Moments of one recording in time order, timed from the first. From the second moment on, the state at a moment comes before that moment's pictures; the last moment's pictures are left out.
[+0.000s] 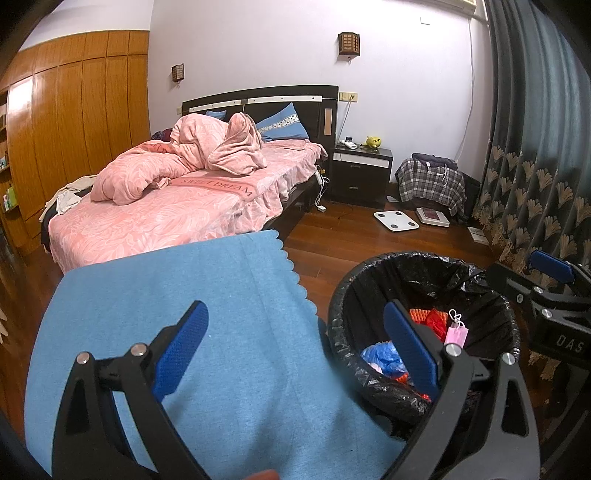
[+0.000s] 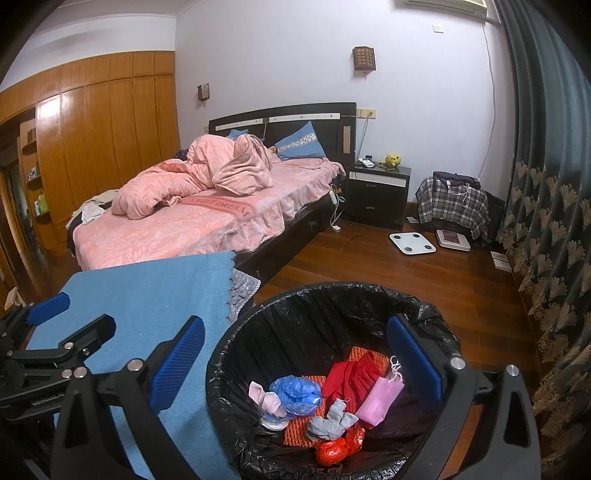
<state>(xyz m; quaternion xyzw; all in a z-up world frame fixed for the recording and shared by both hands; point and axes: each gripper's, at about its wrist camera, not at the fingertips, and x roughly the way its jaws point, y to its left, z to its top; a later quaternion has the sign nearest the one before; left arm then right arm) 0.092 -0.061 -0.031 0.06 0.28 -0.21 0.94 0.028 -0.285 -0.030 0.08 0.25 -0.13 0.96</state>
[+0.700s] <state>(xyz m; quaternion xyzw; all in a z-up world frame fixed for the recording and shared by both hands) 0.092 -0.062 -0.030 0.06 0.28 -0.21 0.93 0.029 -0.285 -0.031 0.08 0.25 -0.13 0.96</state>
